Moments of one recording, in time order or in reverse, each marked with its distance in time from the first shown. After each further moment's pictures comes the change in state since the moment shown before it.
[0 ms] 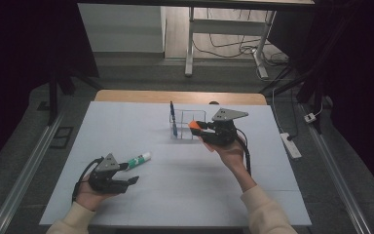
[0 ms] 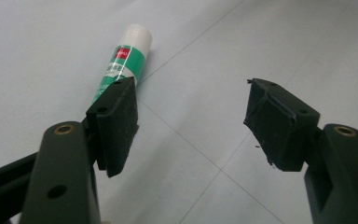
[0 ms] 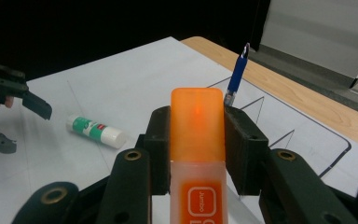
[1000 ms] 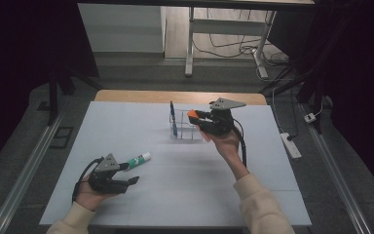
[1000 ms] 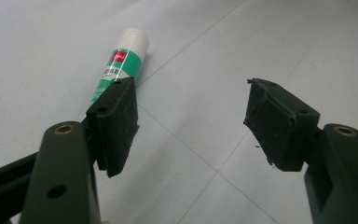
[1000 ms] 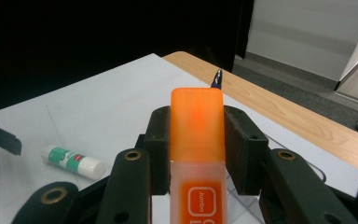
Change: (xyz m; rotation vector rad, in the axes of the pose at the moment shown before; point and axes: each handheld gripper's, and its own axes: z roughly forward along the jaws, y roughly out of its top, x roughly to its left) left arm -0.001 0.001 0.000 -0.005 -0.013 0.005; right arm -0.017 0.019 0.015 -0.037 -0.050 0.040
